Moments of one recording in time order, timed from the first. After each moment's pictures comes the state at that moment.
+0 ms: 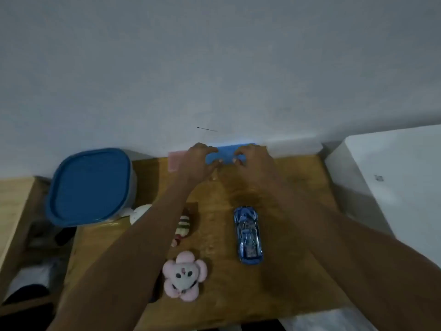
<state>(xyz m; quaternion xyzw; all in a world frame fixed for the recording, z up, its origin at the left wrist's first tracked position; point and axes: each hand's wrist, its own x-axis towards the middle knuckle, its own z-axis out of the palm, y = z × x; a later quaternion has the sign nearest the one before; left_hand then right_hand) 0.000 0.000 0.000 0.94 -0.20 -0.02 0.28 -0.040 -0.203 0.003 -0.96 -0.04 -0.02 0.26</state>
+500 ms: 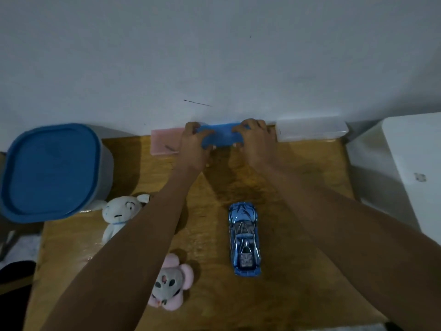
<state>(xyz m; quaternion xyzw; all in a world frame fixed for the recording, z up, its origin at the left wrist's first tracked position) 0.027 -0.023 -0.085 0.95 -0.10 -0.03 0.29 0.012 -0.217 -0.074 -0.99 -0.02 0.04 0.16</state>
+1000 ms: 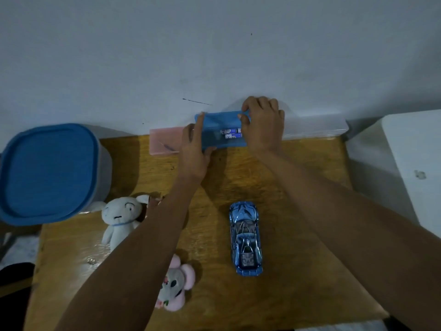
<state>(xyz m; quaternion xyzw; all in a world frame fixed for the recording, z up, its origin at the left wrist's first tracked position) 0.006 -0.031 -0.086 0.93 -0.06 0.00 0.37 0.031 -0.216 -0.050 -0.97 0.04 -0.17 0.18</state>
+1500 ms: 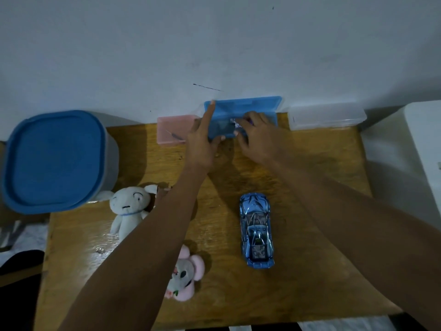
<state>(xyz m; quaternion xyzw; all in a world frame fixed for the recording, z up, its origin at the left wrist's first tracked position) 0.015 -0.020 -0.107 0.90 -0.06 0.01 0.42 0.005 -0.206 -0.097 -0.98 -0.10 -0.05 0.15</state>
